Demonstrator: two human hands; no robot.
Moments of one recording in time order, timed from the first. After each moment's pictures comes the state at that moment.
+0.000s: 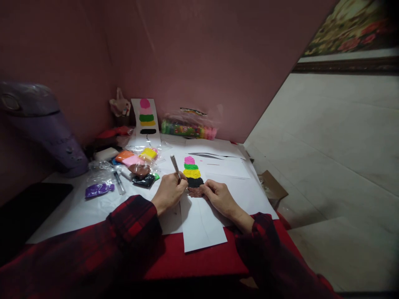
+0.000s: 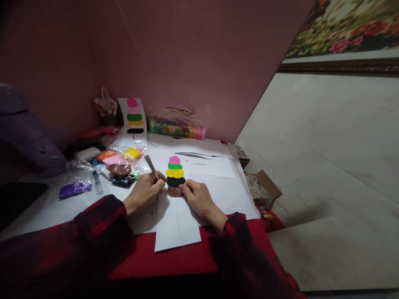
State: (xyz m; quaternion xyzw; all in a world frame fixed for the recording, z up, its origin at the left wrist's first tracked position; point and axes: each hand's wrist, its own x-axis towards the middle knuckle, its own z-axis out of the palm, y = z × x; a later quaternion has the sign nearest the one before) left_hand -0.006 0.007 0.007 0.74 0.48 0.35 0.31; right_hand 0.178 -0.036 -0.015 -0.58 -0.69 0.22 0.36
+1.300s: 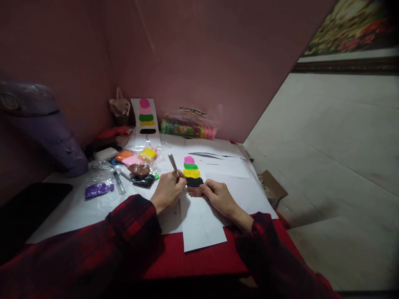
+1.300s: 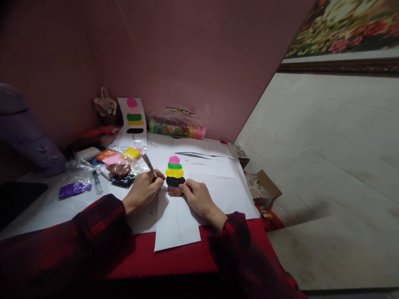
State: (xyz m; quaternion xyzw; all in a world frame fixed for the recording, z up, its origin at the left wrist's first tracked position) left_hand -0.008 0.009 0.007 0.74 0.49 0.37 0.27; right_hand 0.177 -0.037 -0.014 -0.58 -0.70 0.21 0.36
